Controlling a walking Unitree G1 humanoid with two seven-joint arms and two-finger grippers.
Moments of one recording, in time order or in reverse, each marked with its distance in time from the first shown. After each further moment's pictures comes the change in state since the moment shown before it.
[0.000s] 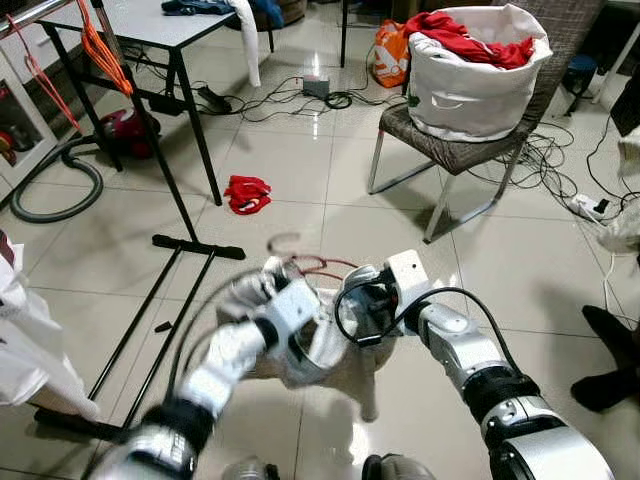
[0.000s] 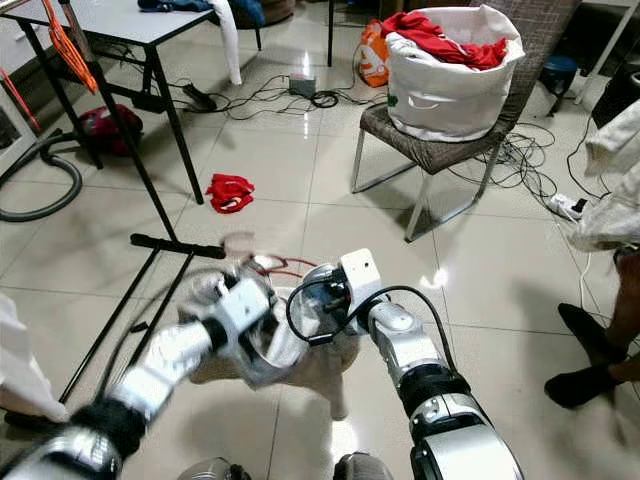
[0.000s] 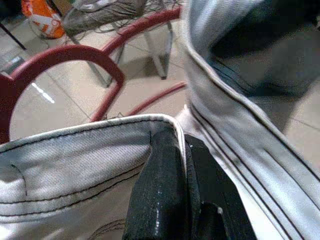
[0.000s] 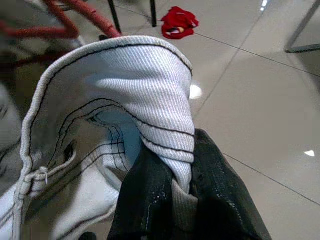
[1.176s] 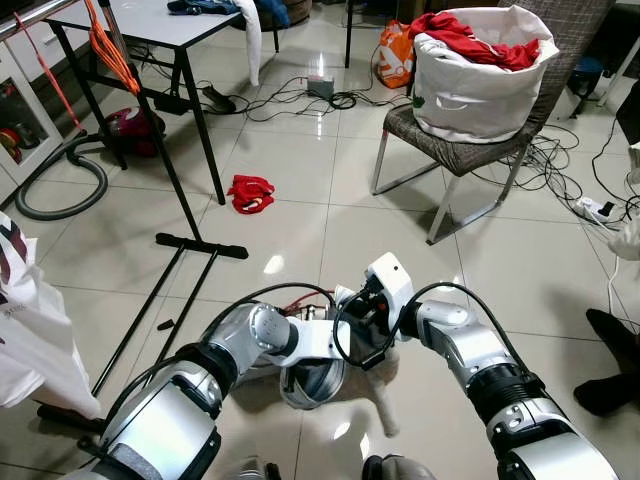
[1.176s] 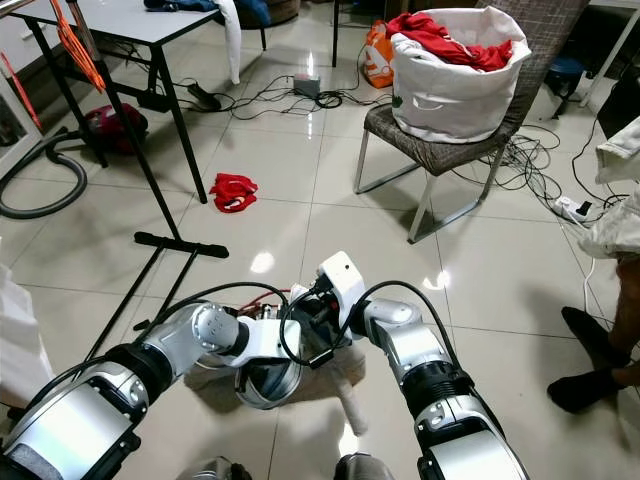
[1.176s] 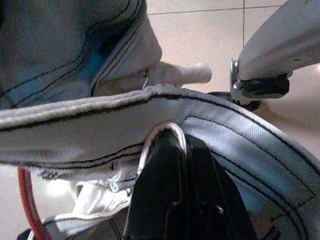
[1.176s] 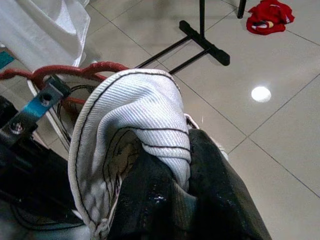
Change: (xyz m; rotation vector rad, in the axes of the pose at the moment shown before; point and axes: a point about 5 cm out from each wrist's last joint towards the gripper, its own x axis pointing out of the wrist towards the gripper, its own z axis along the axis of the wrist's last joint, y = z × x) left arm 0.018 -0.030 0.000 0.382 0.285 -0.657; right arm -0.006 0.017 0.009 -0.061 0.060 0.318
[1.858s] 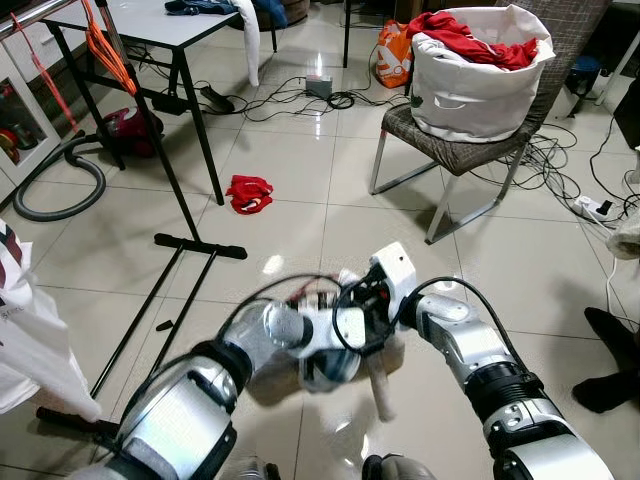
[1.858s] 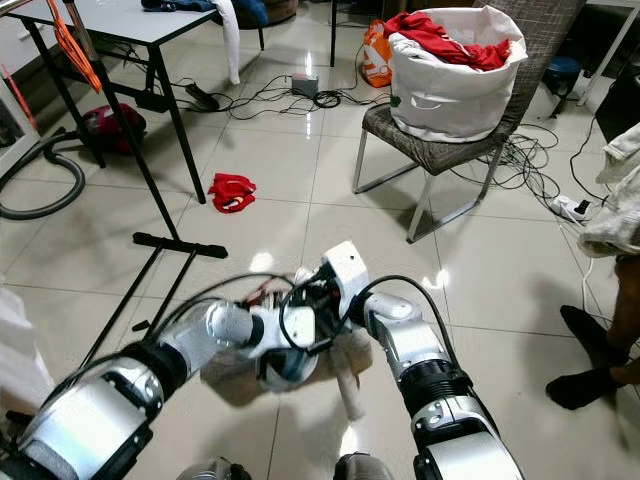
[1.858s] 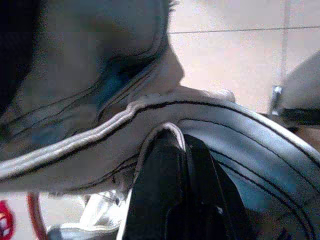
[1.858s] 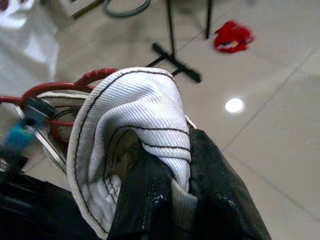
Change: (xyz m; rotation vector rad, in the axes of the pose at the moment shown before) left arm 0.002 0.018 0.017 -0.015 -0.045 0.175; right arm -0.001 -0.007 0.014 0.013 -0.105 -0.139
